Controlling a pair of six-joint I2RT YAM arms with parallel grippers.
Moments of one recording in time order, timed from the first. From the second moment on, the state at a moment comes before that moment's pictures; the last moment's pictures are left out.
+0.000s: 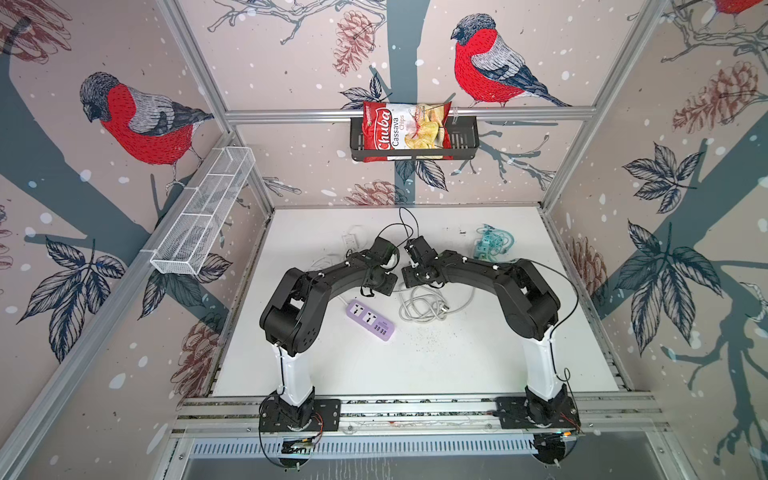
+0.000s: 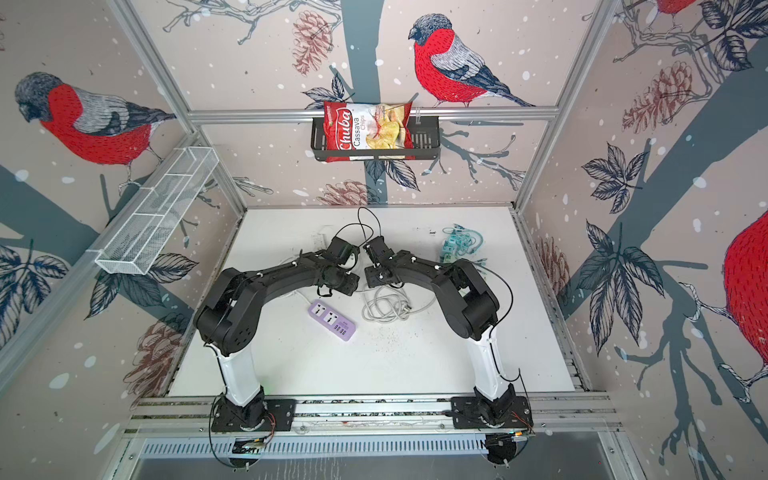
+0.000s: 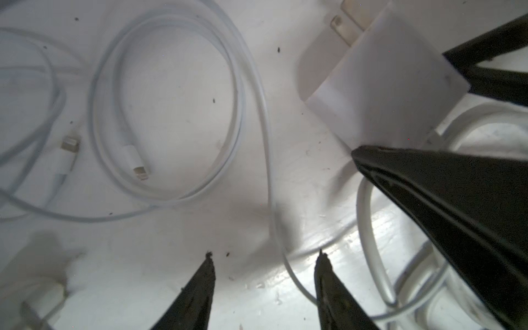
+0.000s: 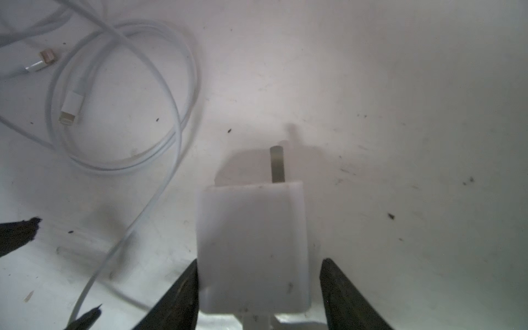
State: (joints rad) left arm -0.53 1.88 1.22 -0.48 0.02 -0.07; right arm 0.75 2.10 1.46 -0.40 0.09 0.29
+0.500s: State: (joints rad) left arm -0.48 1.71 1.17 -0.49 -0.02 -0.12; right arm 0.75 2.14 1.60 -0.51 0.12 0.22
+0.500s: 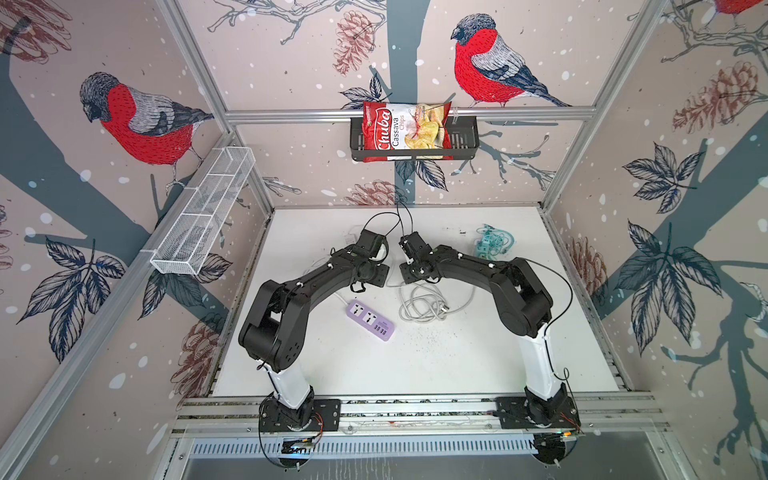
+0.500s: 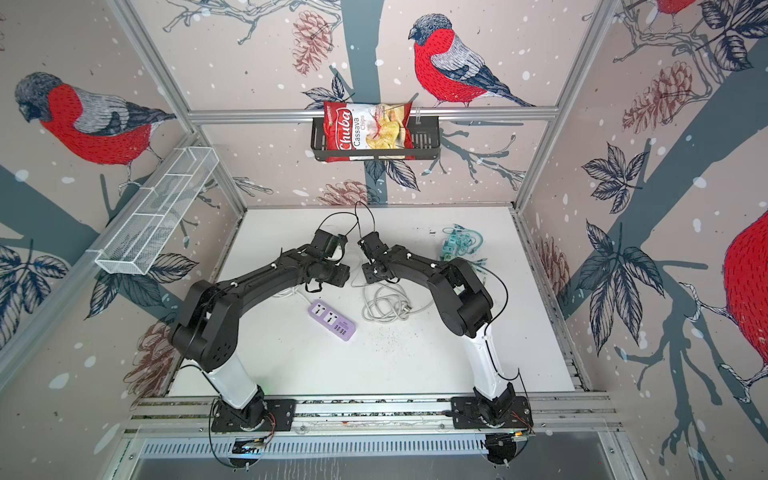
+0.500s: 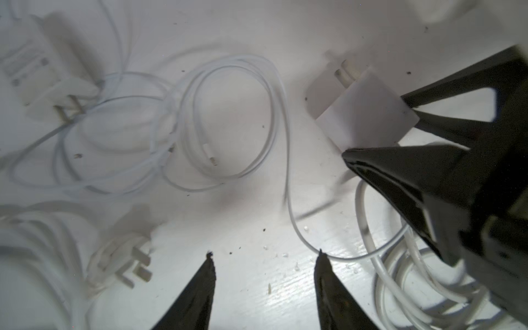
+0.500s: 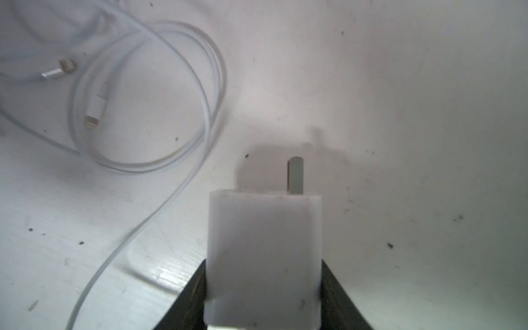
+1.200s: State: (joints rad) left arm -0.40 1.00 0.87 -0.68 -0.23 -0.56; right arm 1.04 1.74 1.66 -0.71 0.18 0.13
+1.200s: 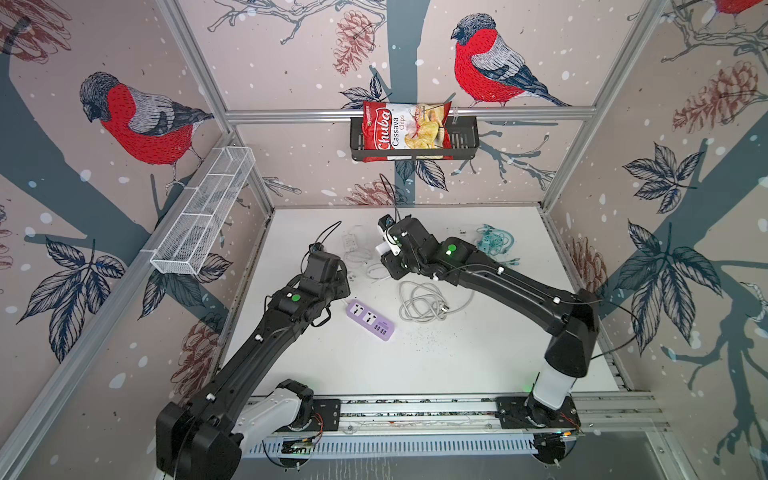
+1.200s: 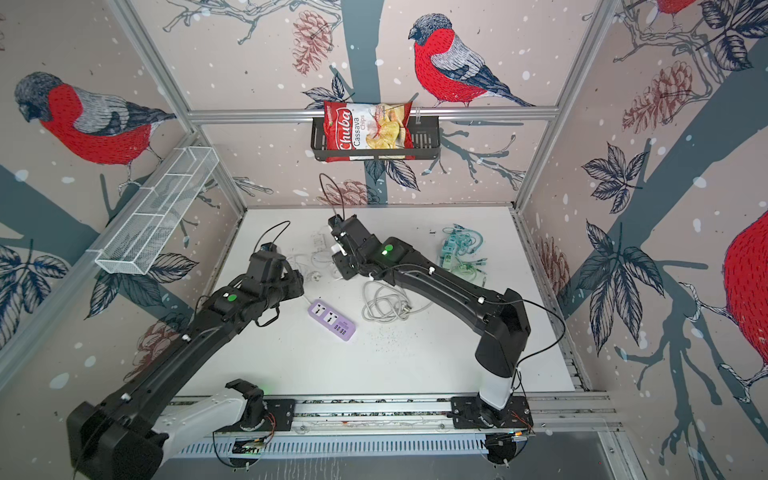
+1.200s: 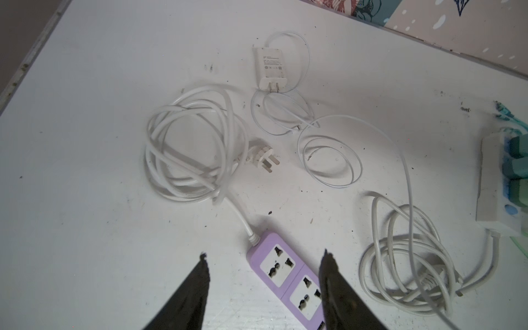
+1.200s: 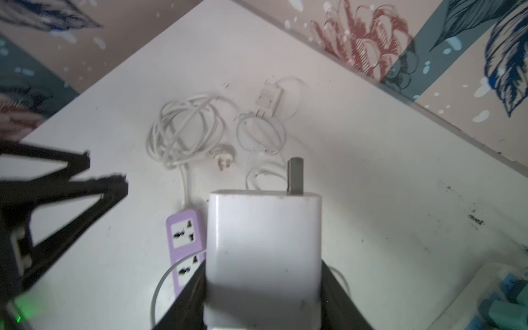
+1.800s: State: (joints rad) left arm -0.40 0.96 0.68 -0.65 -0.23 -0.66; right arm 1.36 1.73 1.26 -0.57 0.10 0.17
